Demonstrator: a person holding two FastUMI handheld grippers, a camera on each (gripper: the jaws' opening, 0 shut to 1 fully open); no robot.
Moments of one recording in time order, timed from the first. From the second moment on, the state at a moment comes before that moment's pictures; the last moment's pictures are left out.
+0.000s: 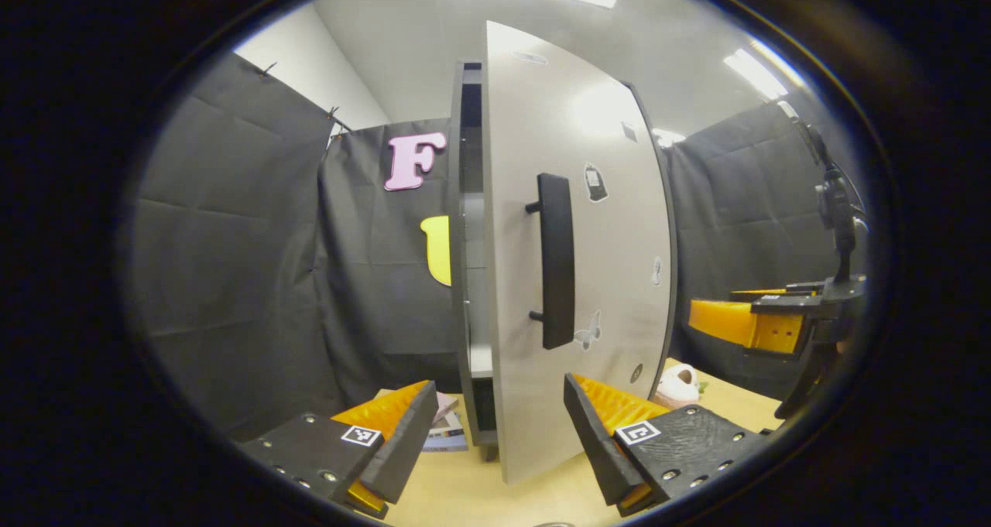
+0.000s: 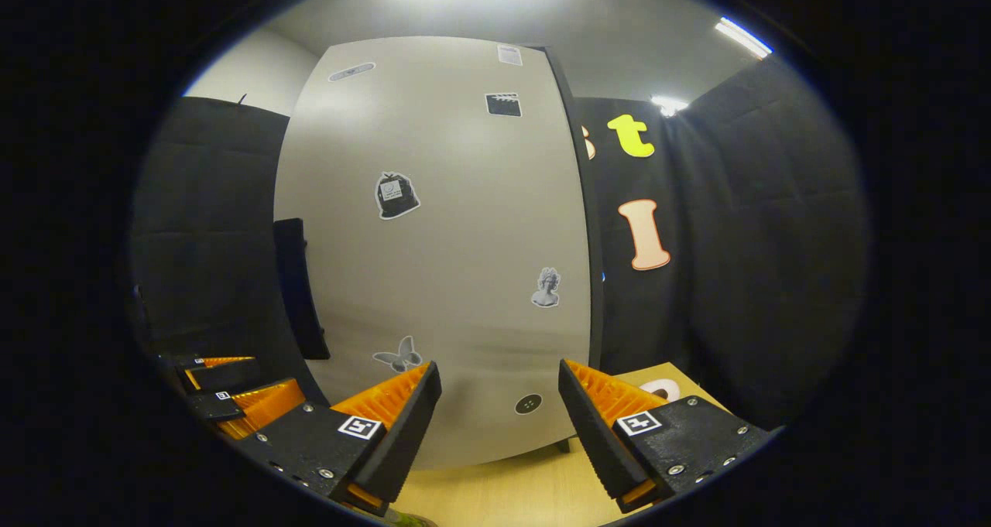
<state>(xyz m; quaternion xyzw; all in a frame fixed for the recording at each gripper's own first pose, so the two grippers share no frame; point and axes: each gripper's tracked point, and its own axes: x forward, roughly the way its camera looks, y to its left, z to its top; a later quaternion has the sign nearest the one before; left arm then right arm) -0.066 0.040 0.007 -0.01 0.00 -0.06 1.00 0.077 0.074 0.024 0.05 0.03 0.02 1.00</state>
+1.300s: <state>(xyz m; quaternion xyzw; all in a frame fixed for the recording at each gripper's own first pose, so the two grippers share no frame) -0.052 0.004 0.042 -0.01 -0.04 -0.04 1.00 0.068 0.064 0.033 0.02 0.01 0.00 1.00</state>
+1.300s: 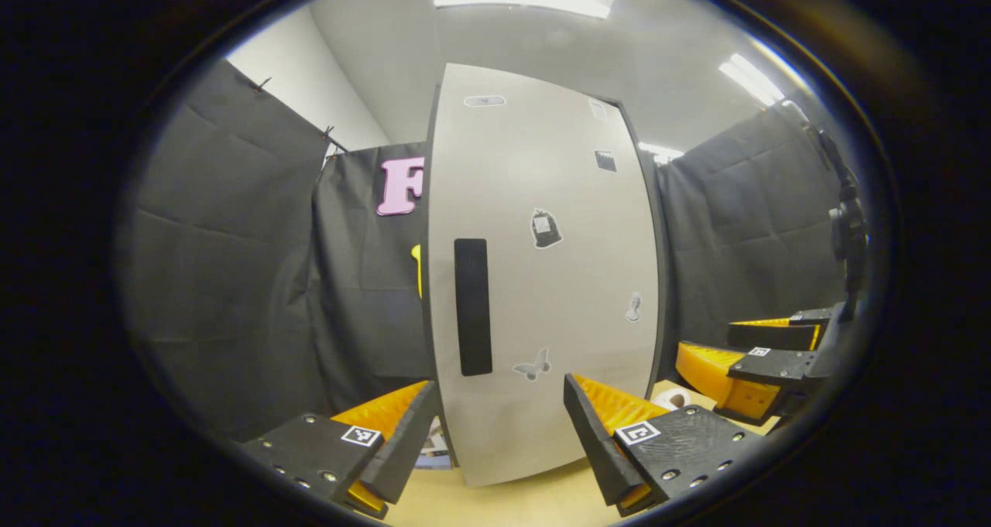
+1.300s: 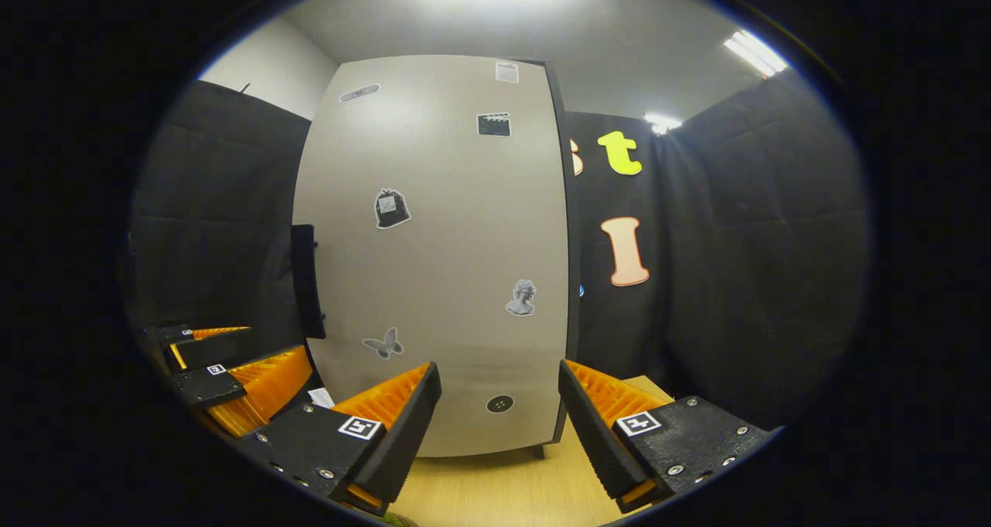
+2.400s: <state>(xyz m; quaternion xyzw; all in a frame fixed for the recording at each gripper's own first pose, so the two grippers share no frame) -0.068 -0.006 0.049 -0.03 -0.06 -0.05 1.00 0.054 0.073 0.042 0.02 0.01 0.02 1.00</state>
